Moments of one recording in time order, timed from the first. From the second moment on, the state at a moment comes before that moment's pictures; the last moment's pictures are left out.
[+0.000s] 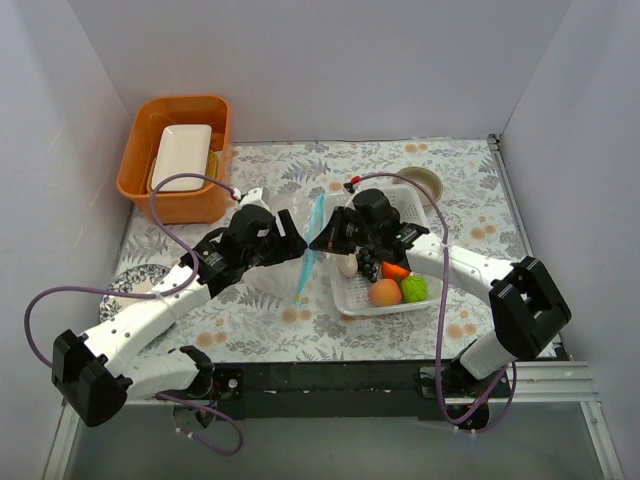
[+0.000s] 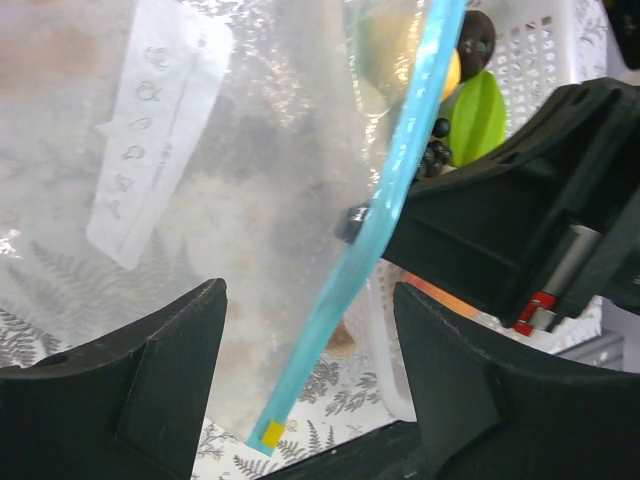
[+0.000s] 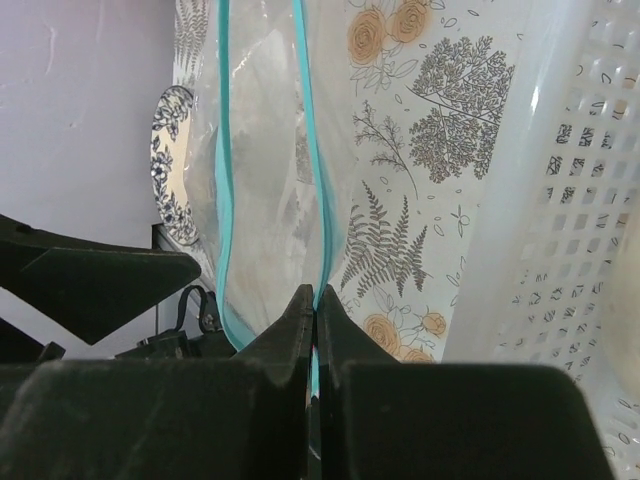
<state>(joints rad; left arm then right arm) -0.71 1.12 0.96 -0.47 -0.16 -0.79 0.75 1.53 1.01 -0.01 -0.30 0.90</state>
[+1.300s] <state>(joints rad) -0.78 1.20 0.96 -0.49 -0.45 -0.74 0.75 1.55 1.10 -0.13 -0.29 0.86</state>
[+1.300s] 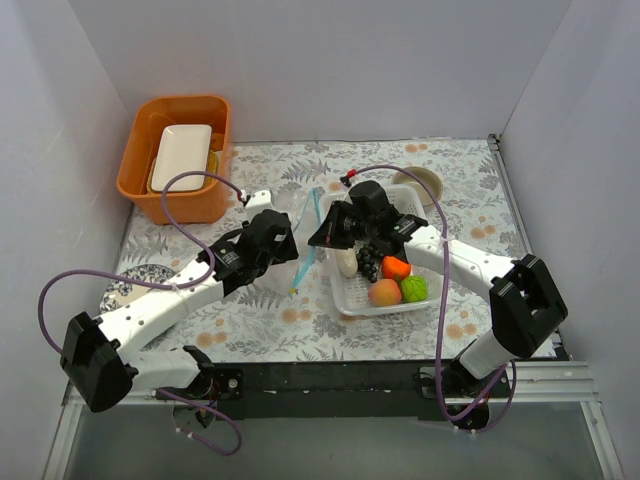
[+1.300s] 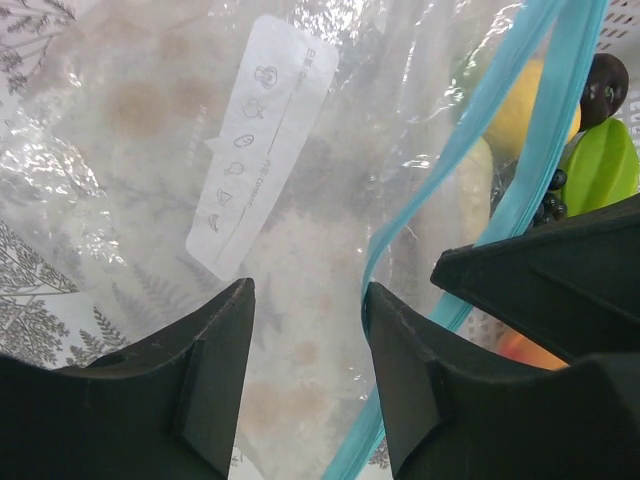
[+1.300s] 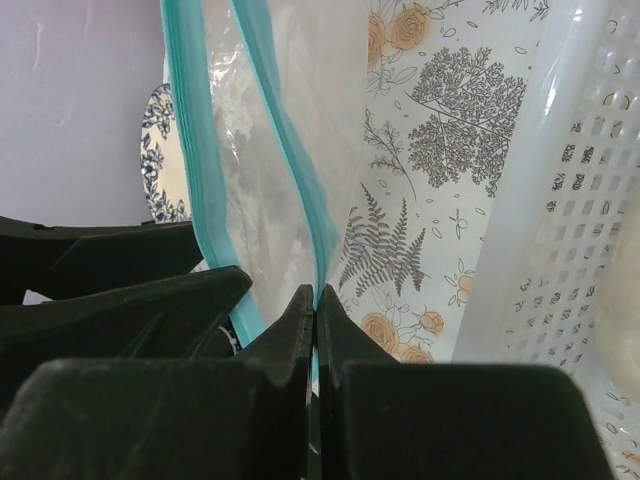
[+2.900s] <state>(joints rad) -0.78 1.19 1.06 -0.72 -0.60 -0.85 0.72 1.66 1.31 -0.35 -0.29 0.52</state>
